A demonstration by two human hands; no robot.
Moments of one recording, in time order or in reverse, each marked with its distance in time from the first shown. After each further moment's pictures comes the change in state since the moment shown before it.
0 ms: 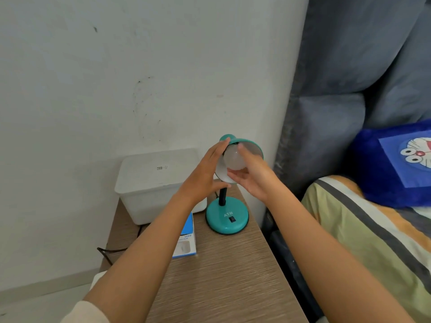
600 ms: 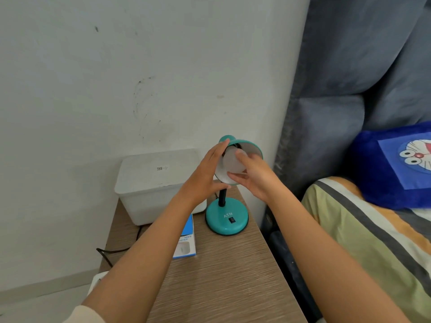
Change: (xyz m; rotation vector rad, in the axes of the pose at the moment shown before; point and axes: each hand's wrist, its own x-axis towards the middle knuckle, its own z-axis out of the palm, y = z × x) left_hand -0.002 0.001 0.001 -0.023 0.015 -0.003; right_hand -0.003 -0.001 -0.001 -0.100 -0.053 -0.012
